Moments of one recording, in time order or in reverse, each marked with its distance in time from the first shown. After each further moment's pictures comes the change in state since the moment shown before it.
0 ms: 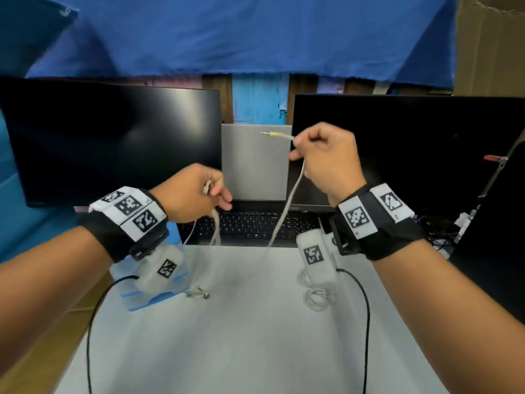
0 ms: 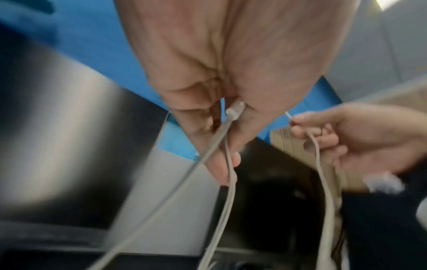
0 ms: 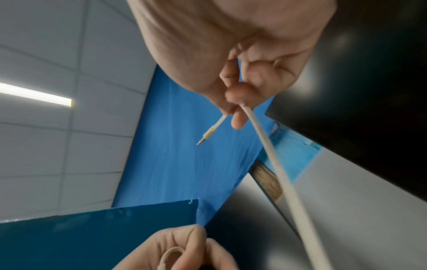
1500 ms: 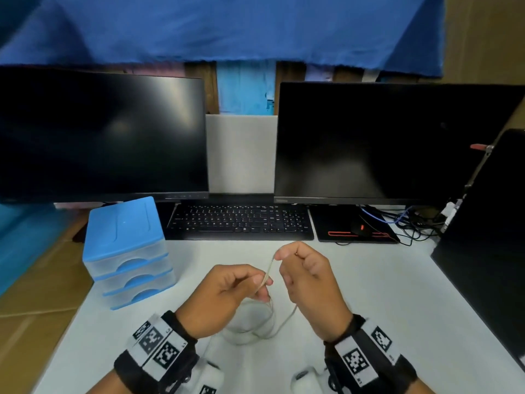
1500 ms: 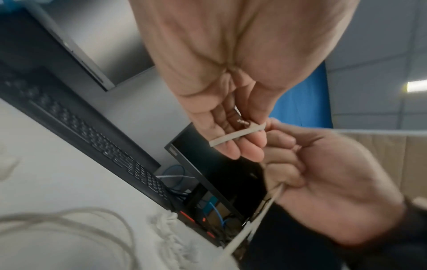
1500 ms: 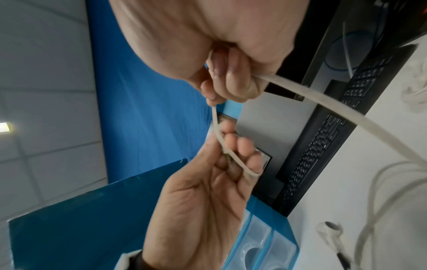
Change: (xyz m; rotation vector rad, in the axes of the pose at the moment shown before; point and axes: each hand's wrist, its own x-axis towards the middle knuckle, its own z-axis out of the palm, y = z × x) left_hand -0.081 -0.005 0.154 -0.694 -0.017 -0.020; right_hand -0.159 0.081 -0.015 0.311 -0.245 0.388
